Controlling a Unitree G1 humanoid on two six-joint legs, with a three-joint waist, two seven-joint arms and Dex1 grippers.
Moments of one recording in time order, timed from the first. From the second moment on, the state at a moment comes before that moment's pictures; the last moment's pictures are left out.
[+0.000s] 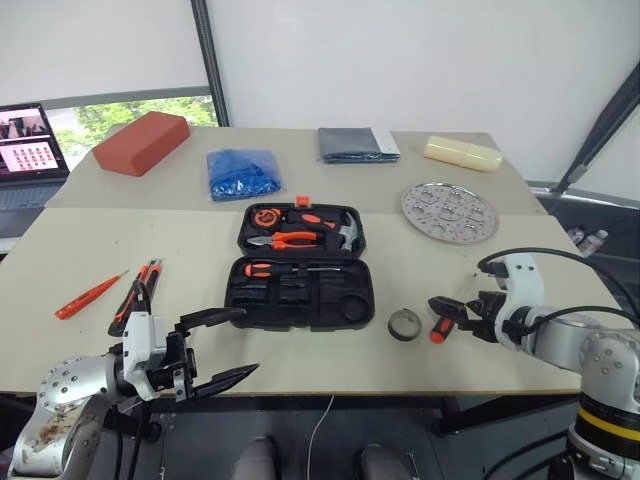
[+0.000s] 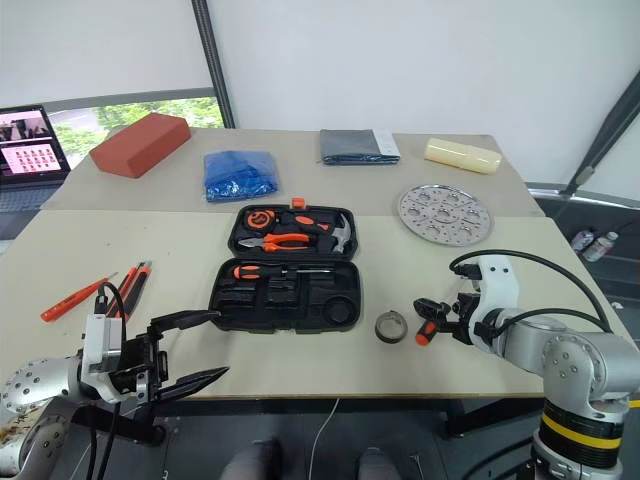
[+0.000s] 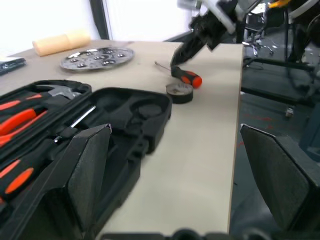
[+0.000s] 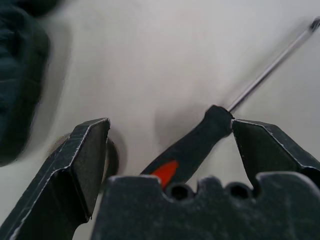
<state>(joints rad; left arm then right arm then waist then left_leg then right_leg) 0.17 0.67 0.25 -0.39 -0.62 0.07 -1.17 -0.39 -0.49 -0.44 -0.38 0.74 1.60 0.00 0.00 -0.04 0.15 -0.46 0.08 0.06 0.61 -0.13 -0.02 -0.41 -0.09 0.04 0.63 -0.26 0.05</state>
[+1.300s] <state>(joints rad) 0.27 0.53 0.31 -0.41 -0.60 0.13 -0.81 -1.00 -0.55 0.56 0.41 -0.03 0.28 1.12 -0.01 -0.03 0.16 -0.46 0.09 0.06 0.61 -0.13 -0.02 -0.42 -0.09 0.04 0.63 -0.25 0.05</state>
